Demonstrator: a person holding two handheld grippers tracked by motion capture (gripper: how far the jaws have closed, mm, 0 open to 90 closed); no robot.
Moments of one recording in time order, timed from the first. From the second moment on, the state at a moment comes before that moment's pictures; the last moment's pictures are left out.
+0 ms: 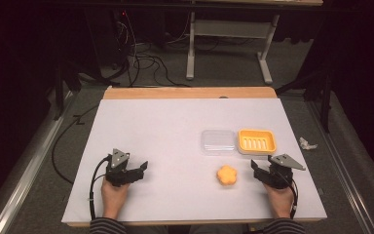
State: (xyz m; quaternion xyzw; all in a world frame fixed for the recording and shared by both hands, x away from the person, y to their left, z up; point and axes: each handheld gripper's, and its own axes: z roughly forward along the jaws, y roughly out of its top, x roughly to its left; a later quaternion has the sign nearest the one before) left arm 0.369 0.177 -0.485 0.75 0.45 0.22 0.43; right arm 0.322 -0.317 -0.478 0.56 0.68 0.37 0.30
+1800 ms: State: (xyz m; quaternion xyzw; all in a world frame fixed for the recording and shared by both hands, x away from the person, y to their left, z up) left arm 0.369 0.176 -0.485 0.76 0.45 0.22 0.43; right arm 0.302 -0.318 -0.456 0.54 0.68 0.41 0.27
